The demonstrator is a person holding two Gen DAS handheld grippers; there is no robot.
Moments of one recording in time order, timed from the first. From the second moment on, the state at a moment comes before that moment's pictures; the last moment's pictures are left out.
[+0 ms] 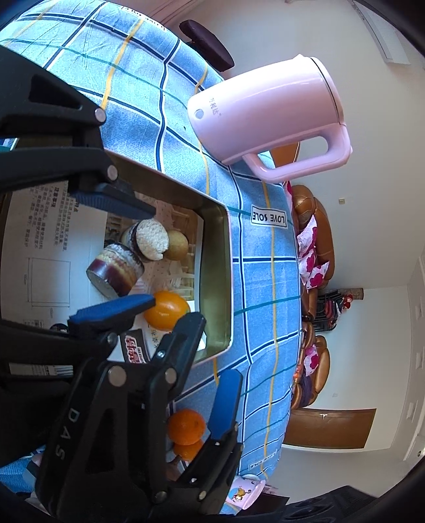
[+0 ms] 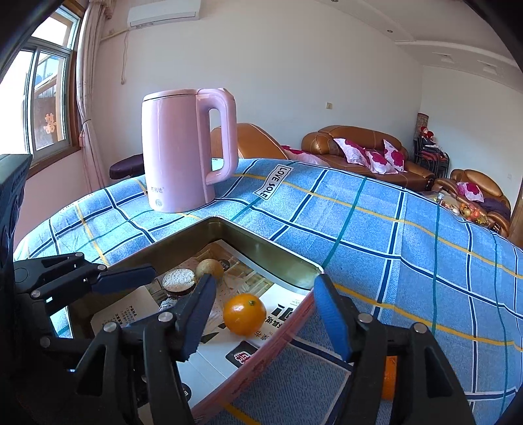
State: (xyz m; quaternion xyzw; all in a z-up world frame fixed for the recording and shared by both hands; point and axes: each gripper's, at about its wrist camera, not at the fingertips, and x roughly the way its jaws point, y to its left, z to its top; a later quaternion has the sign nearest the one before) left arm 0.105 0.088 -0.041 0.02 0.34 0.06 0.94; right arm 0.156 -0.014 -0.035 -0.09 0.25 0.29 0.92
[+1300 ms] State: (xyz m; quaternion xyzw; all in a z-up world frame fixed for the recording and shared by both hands) left arm 0.069 0.063 -0.022 -0.01 0.26 0.05 0.96; right arm 0.109 -0.071 -0.010 -0.06 0.18 0.24 0.95
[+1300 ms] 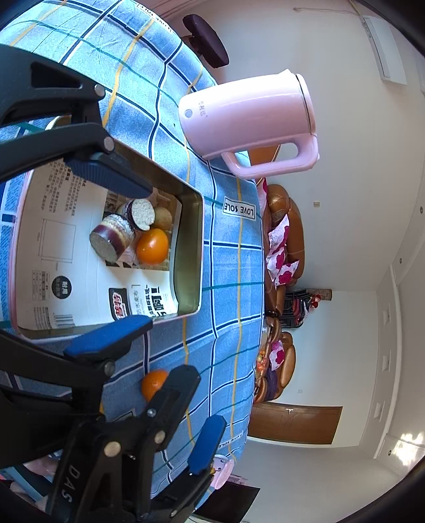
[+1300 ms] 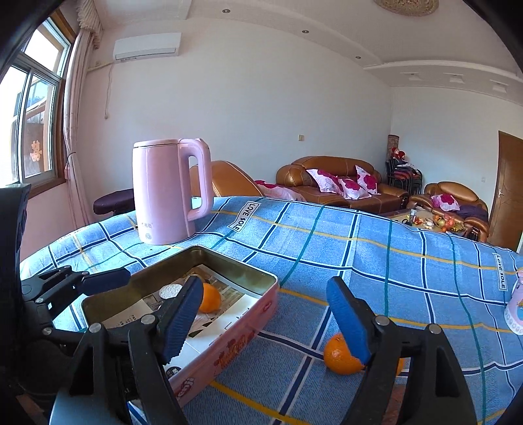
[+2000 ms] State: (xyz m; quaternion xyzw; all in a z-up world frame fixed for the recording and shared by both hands) left arm 0.070 -0.018 -0.027 0.02 0.29 -0.05 0.96; right arm 0.084 -0.229 -0.040 -0.02 0.28 0.08 0.96
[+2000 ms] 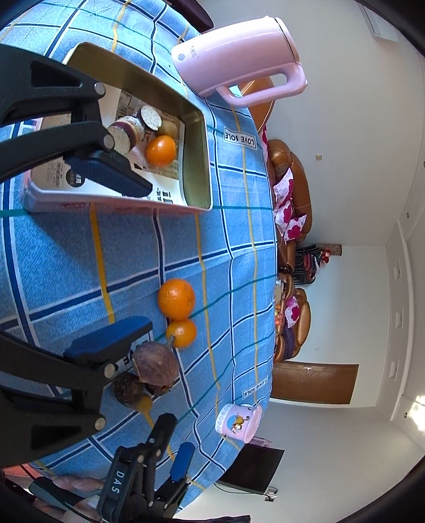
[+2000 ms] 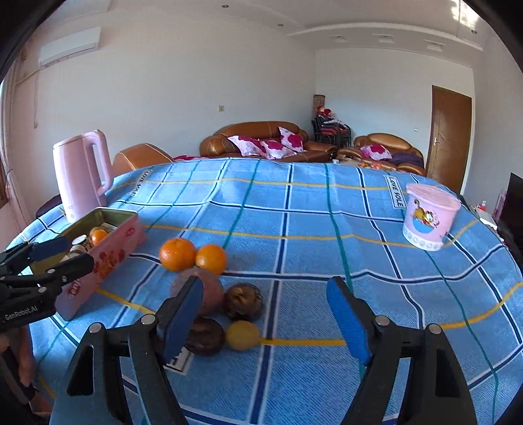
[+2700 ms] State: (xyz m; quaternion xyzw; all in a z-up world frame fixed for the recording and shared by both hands) left arm 0.069 -0.044 -0.039 0.03 0.31 -0.07 0.95; right arm 0.106 -0.207 -0.076 -0.06 0.40 0.16 0.90
